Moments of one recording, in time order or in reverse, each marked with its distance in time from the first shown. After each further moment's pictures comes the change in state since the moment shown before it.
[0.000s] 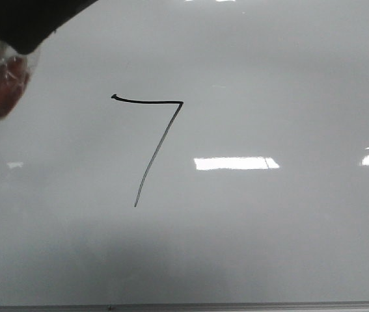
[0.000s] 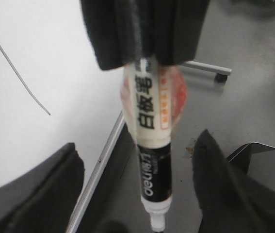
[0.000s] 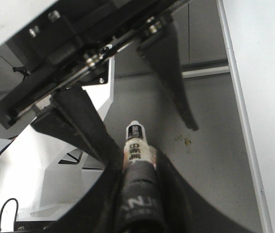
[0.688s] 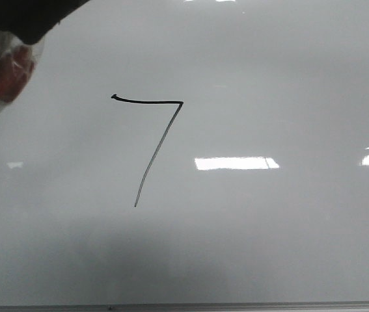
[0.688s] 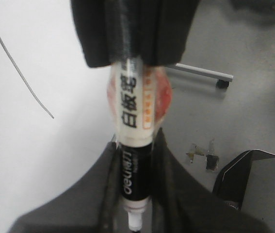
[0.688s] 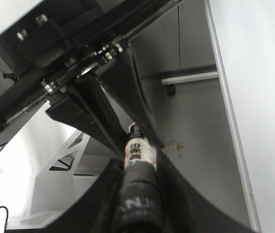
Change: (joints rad) left arm 0.000 0.000 0.000 0.000 -0.019 -0.011; right arm 0.000 -0.005 0.000 -0.001 -0.034 -0.003
